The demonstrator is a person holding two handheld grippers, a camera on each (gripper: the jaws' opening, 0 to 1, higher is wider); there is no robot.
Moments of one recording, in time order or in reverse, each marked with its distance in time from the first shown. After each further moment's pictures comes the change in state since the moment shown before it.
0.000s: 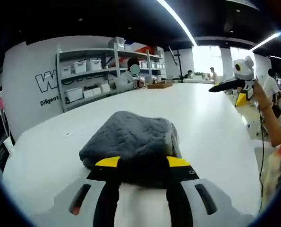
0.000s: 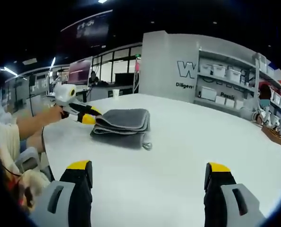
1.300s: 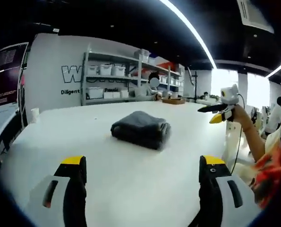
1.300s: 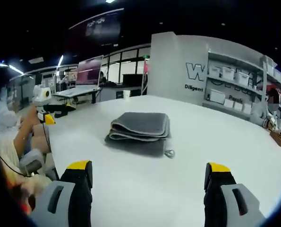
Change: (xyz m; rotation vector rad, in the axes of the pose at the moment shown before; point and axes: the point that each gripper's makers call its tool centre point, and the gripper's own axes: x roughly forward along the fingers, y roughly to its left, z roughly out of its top) left arm -0.171 0.002 -0.034 -0.211 -0.098 0.126; right arm 0.027 0.055 0.014 -0.024 -0.014 0.064
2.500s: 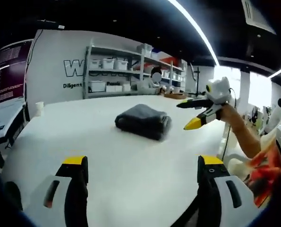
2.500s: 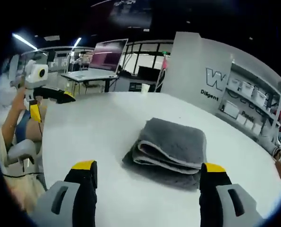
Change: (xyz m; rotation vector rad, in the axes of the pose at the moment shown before) left arm -0.023 0.001 -0.016 -0.023 0.068 0.012; right arm 0.103 0.092 0.030 -0.220 0.057 0.062
